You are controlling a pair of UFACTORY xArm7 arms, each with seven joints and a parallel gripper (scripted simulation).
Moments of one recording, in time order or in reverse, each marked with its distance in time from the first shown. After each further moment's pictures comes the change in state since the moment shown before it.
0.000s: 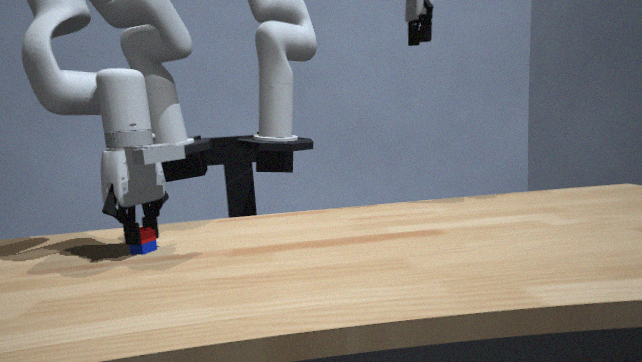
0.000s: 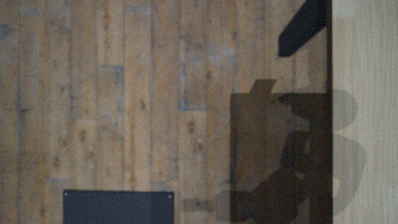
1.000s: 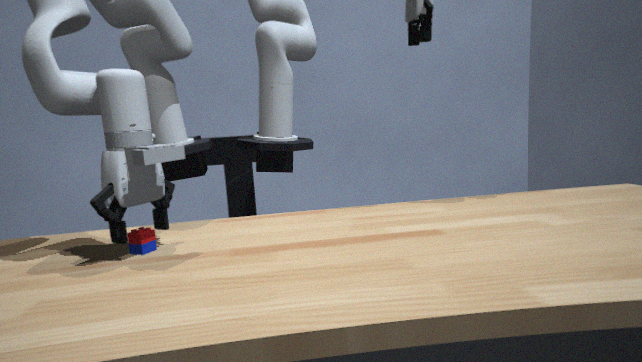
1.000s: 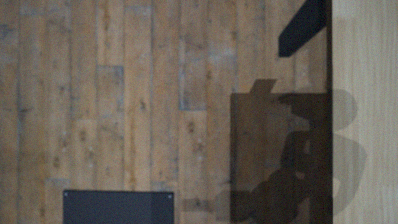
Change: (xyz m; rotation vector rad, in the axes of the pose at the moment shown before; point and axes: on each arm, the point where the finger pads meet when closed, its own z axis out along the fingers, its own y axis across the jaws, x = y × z) left arm 0.000 0.000 0.000 0.000 0.000 0.000; right arm -0.001 0.000 0.001 0.002 -0.002 0.000
